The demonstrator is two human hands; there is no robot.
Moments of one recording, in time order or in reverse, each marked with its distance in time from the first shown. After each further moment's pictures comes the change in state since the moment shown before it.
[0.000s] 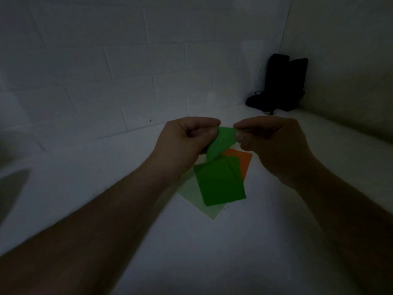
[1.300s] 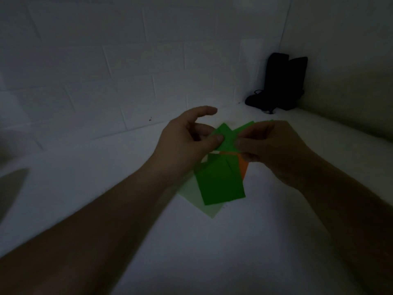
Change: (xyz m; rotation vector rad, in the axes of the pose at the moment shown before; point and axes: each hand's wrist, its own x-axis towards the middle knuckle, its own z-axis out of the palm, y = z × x) left_hand -0.006 0.008 0.000 0.138 -0.035 0.058; right_hand 0.001 -0.005 0.000 -0.001 -0.084 0.328
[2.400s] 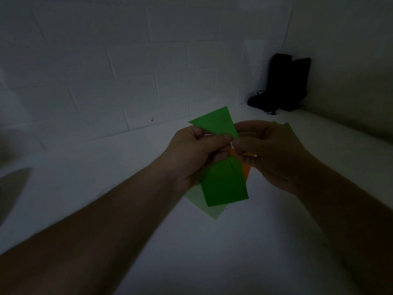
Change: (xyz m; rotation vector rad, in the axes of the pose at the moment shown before) left_hand -0.007 0.015 0.021 -0.551 -0.028 -0.432; right_hand -0.002 0.001 0.010 0.398 -0.078 0.080
